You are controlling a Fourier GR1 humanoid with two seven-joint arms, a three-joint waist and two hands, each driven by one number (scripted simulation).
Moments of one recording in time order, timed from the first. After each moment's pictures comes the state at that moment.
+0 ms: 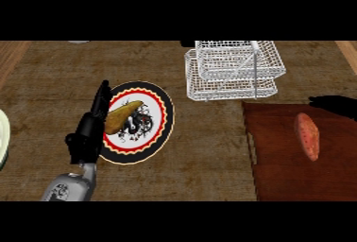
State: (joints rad) left arm -0.15 0.15 -0.19 -1.55 -0.05 0.29 0.04; right arm -0.37 -0.85 0.14 -1.07 0.74 0.42 -0.74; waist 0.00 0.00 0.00
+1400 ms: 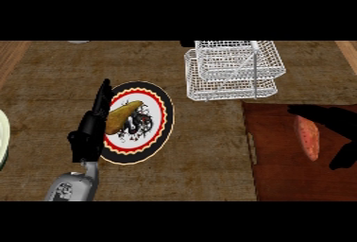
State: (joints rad) left arm -0.16 0.08 -0.13 -1.54 -0.11 0.24 0.05; right arm -0.37 -0.68 0.10 -0.97 0.83 0.39 -0.73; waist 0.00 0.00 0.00
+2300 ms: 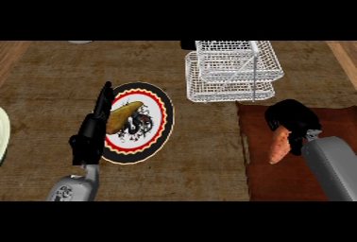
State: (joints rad) left arm -0.14 0.07 -0.13 -1.56 -0.14 0.22 0.05; right arm -0.42 -0.42 0.19 -1.07 1.15 0.26 -0.19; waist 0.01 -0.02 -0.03
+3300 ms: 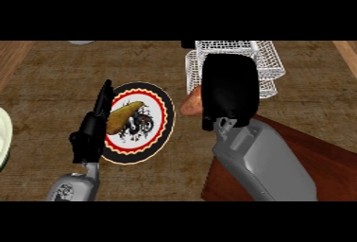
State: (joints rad) left arm -0.15 0.07 -0.13 -1.55 -0.14 0.22 0.06; right arm -0.79 -0.02 0.37 -1.63 1.19 0.61 0.95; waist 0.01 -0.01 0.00
